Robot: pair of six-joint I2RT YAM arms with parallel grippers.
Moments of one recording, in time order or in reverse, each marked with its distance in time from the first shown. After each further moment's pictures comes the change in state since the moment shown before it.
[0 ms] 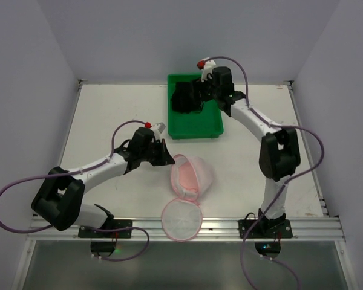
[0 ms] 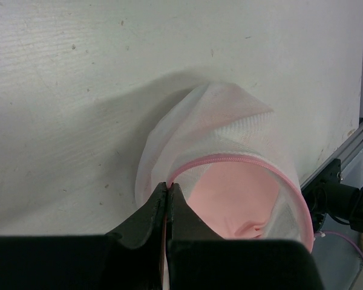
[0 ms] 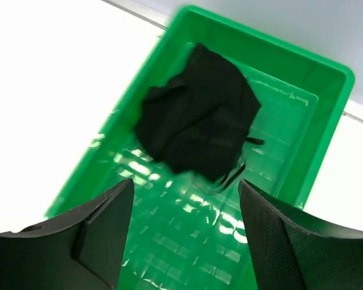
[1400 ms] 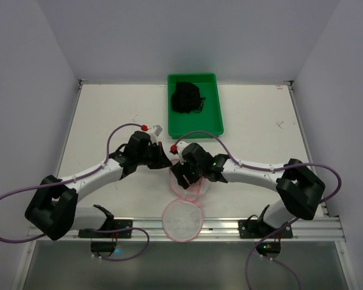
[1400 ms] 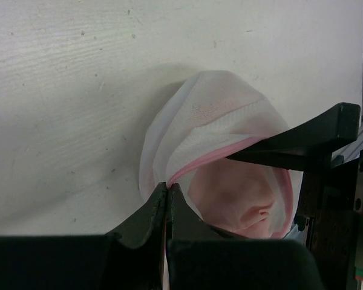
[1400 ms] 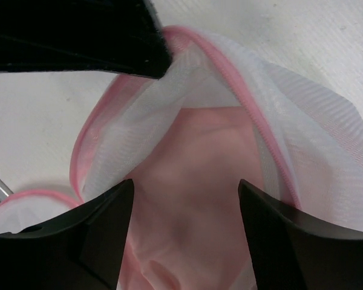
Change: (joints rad) left arm 0.002 -0.092 -0.066 -0.002 -0.019 0.007; right arm 0.581 -0.552 -0.876 -0.129 0.127 0.227
